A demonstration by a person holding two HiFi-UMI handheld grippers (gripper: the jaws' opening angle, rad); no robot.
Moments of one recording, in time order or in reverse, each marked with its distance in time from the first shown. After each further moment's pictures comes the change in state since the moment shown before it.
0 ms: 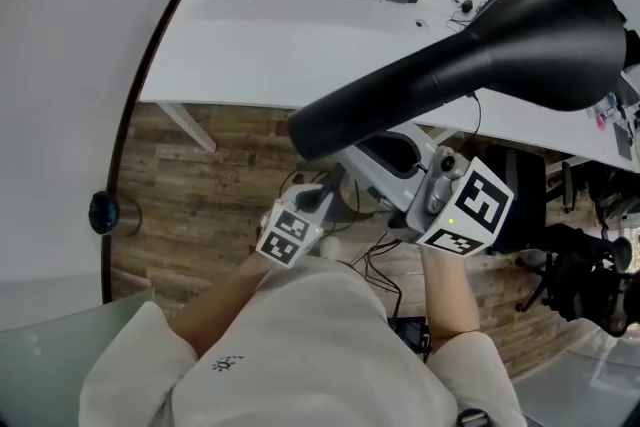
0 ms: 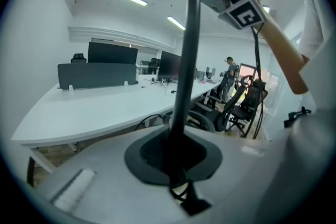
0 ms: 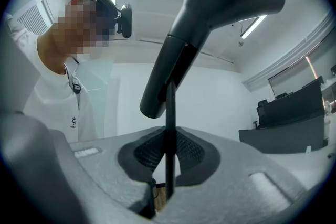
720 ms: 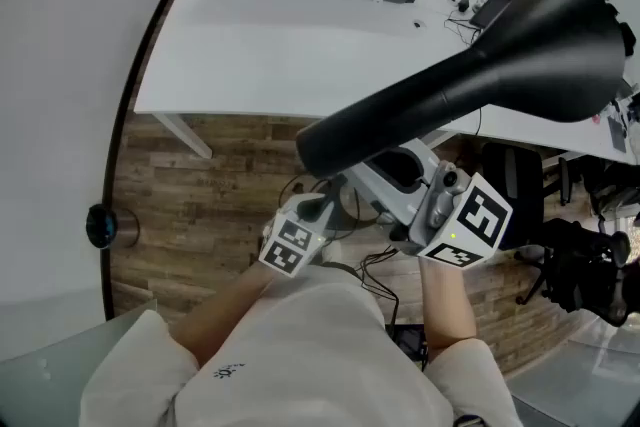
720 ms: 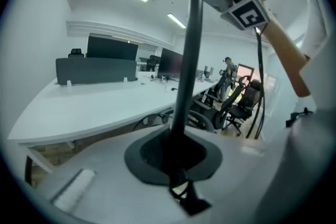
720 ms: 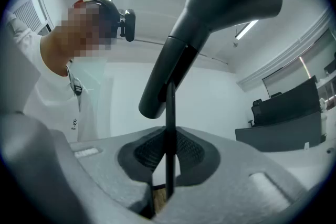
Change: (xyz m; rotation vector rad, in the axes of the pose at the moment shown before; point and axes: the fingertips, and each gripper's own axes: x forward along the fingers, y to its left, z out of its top) left arm 0.003 0.008 -0.001 -0.001 0.024 -0.025; right arm 0.004 -0.011 -0.003 0.008 -0.025 -0.051
